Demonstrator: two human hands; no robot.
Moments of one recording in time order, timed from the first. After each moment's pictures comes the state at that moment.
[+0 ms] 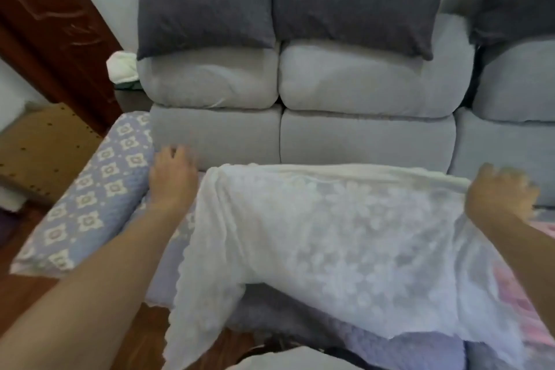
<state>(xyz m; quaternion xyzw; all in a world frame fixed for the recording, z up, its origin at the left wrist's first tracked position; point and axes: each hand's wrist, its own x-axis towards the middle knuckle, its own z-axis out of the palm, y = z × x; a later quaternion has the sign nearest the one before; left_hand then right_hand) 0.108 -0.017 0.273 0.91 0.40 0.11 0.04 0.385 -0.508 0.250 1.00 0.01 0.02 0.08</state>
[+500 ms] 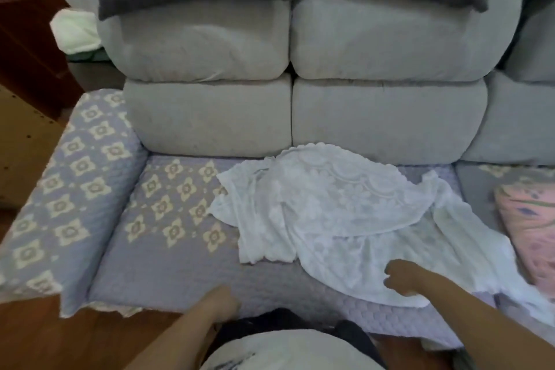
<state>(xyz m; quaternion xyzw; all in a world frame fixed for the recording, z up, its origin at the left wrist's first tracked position) -0.021 -0.008 0.081 0.76 0.38 -0.43 0.31 0.206 -0.339 0.093 0.86 0.10 -0.50 0.09</state>
